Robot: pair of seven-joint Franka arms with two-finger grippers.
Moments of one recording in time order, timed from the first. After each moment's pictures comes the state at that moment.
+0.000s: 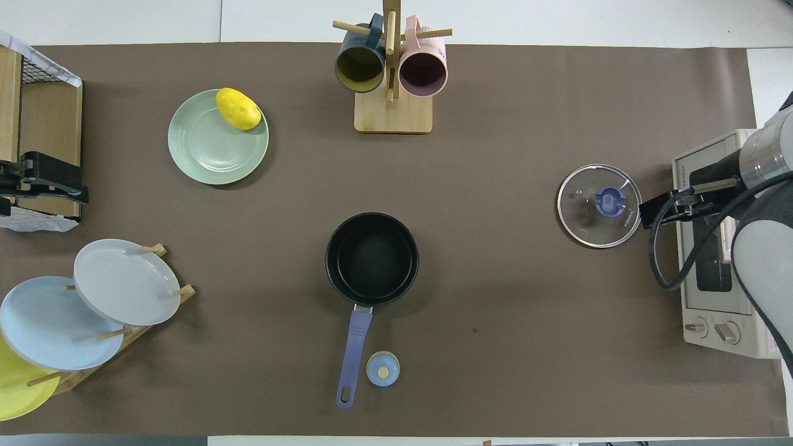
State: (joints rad) left arm -0.06 0.01 -0.02 -1.50 -0.02 1.47 -0.18; right arm 0.02 -0.02 0.04 -1.67 -0.02 1.53 -0.06
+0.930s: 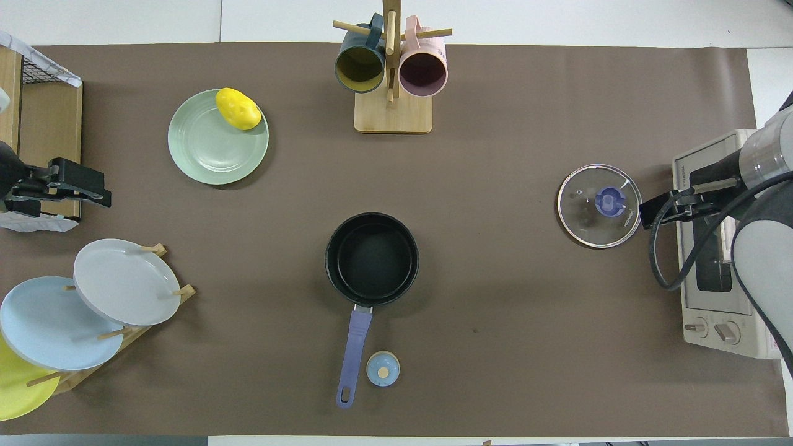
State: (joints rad) left arm -0.06 0.01 -0.02 -1.57 -0.04 1.48 -0.13; right arm 0.02 -0.02 0.04 -1.67 -0.02 1.53 -0.06
